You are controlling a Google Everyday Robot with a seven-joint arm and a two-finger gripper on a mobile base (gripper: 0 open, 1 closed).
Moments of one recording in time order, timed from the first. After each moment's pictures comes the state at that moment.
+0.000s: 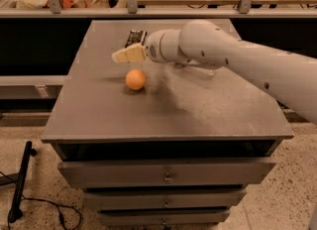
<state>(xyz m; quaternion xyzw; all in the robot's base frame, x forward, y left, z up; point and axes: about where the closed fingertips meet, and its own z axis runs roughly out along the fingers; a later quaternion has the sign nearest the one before) 0.728 0.040 0.877 -0.29 0.77 0.22 0.52</state>
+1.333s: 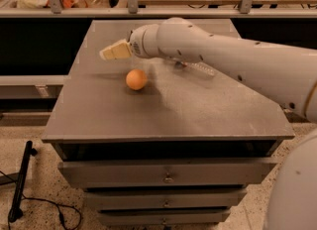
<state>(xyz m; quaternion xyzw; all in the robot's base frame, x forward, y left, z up) 0.749 0.074 0.886 -0.31 0.76 0.17 0.54</state>
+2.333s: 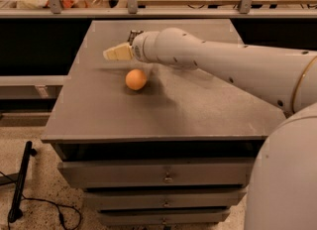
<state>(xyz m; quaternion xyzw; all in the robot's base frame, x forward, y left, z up) 0.769 0.066 0.862 -0.25 0.78 0.18 0.54</state>
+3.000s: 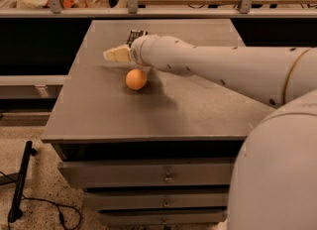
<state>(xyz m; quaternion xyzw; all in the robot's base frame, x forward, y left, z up) 0.774 0.064 0.855 -0.22 0.78 0.16 0.56</state>
